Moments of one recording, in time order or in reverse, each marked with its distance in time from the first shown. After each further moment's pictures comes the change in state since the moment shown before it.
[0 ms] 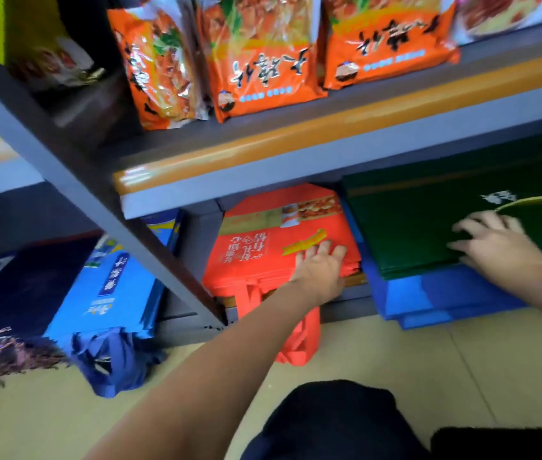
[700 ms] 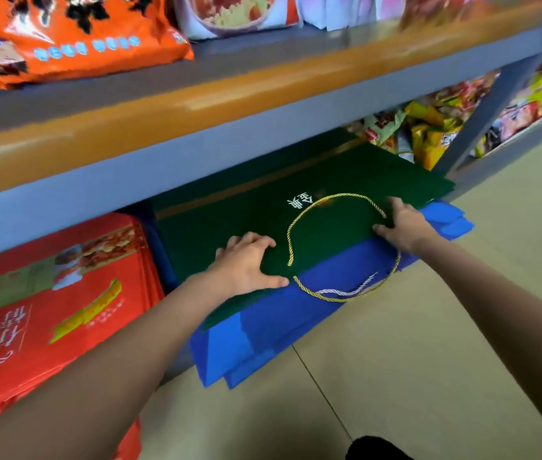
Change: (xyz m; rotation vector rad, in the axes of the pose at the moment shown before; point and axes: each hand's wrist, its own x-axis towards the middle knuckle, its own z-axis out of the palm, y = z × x) left_hand 0.136 0.139 0.001 -0.164 -0.211 0.341; right_hand -0.048 0.154 0.012 0.488 -0.010 0.957
